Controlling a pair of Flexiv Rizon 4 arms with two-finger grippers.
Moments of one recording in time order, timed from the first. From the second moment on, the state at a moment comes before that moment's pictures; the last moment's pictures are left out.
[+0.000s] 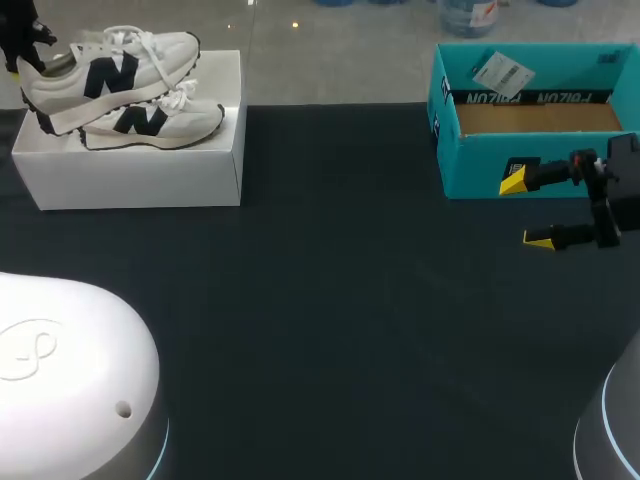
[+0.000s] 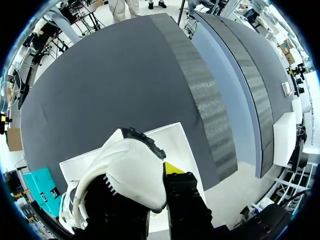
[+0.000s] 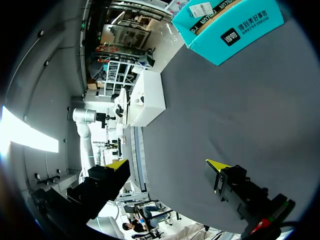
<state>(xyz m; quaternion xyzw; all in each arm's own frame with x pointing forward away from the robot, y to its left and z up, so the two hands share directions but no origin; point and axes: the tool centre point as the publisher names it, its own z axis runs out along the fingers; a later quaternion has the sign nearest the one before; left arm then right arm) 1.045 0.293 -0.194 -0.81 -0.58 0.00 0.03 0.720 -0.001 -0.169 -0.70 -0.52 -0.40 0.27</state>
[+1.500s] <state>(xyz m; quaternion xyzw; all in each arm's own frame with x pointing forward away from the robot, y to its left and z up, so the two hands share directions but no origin) 0.830 0.165 -0.152 -0.80 -0.60 -0.04 0.02 0.720 -0.001 -0.168 -0.70 -0.52 -0.40 0.27</state>
